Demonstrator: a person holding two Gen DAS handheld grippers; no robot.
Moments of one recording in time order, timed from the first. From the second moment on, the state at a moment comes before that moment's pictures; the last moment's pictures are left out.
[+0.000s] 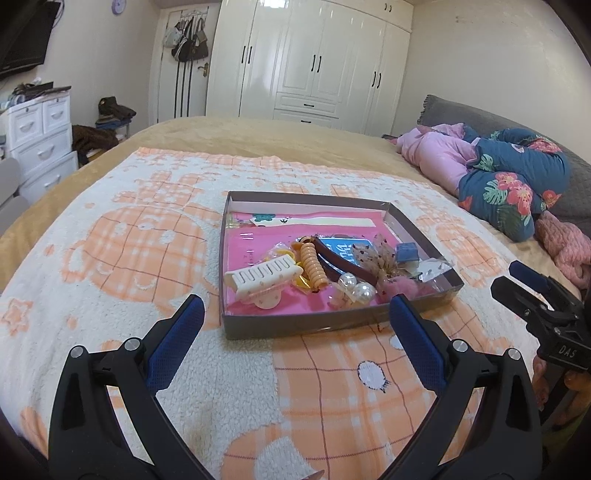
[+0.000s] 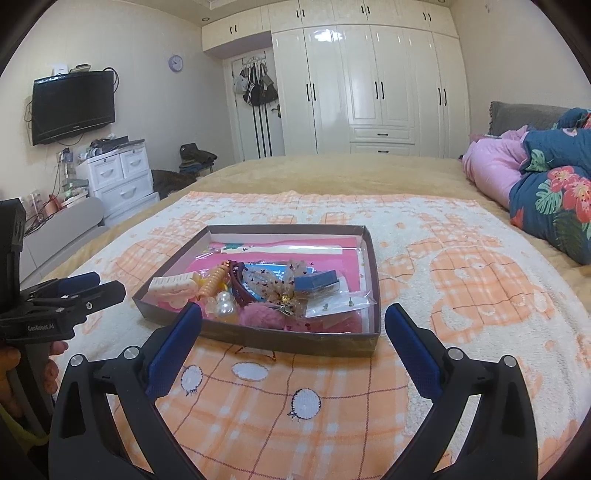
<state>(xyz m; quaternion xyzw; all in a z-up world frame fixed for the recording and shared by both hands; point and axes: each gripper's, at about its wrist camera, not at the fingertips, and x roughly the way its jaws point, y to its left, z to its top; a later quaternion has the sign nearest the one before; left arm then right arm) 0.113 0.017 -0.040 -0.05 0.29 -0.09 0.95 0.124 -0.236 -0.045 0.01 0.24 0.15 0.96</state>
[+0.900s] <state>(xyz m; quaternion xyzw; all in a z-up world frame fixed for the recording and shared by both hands) 0.063 0.002 -0.038 -0.03 0.23 -0.06 0.97 0.062 -0.242 -0.047 -0.02 0.16 0.12 0.98</state>
